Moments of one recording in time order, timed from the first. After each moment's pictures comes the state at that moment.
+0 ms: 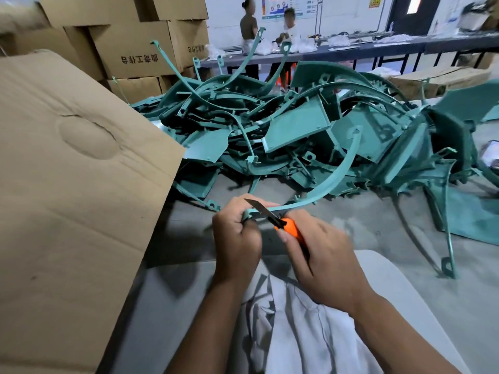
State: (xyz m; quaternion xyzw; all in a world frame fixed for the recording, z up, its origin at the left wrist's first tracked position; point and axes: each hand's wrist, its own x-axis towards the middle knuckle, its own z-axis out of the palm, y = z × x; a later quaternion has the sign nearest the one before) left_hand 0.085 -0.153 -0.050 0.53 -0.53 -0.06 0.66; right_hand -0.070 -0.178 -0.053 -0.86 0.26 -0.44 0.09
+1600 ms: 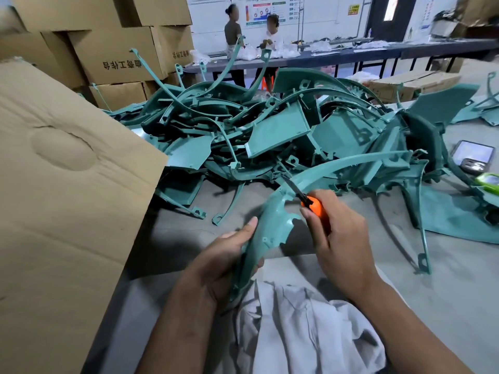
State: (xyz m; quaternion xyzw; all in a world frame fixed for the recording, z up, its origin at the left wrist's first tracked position) left_hand 0.090 -0.146 -0.043 0.49 -0.21 -0.67 0.51; right_hand -0.100 -0.215 -0.057 -0.79 0.33 -0.51 0.08
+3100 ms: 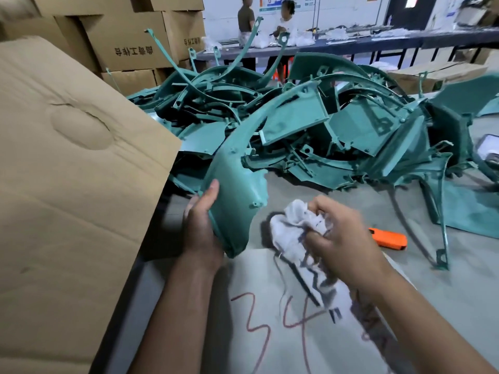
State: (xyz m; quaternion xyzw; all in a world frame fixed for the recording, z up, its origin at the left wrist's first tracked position) left_hand 0.121 -0.146 -0.044 0.47 -0.18 -0.44 0.75; right_hand -0.098 -0.195 -0.044 -0.77 0.38 -0.36 0.37
